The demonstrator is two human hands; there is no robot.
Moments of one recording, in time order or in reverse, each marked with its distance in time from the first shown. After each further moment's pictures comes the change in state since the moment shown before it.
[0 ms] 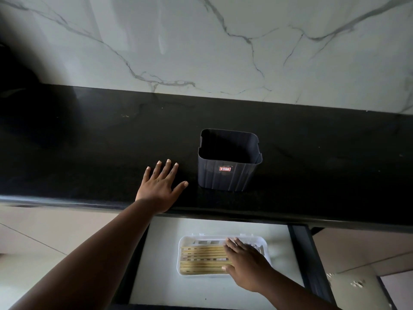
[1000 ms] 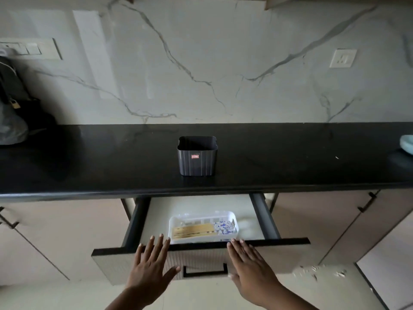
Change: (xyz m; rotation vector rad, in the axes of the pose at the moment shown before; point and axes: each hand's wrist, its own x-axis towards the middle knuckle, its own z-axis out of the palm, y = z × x) left_hand -0.289 0.060 0.054 0.123 0.006 0.111; right_hand -0.204 -0.044 0.034 -0.107 0.419 0.115
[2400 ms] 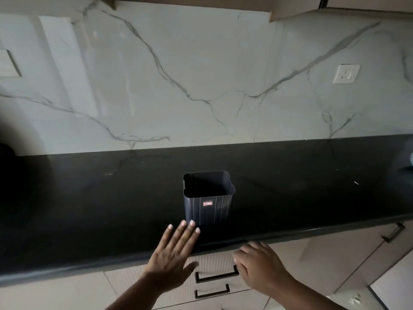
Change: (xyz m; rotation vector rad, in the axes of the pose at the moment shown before) left_hand 0.213 -0.050 -0.046 0.090 0.370 0.491; right_hand 0.180 0.019 -0.055 -0.038 0.260 -0.078
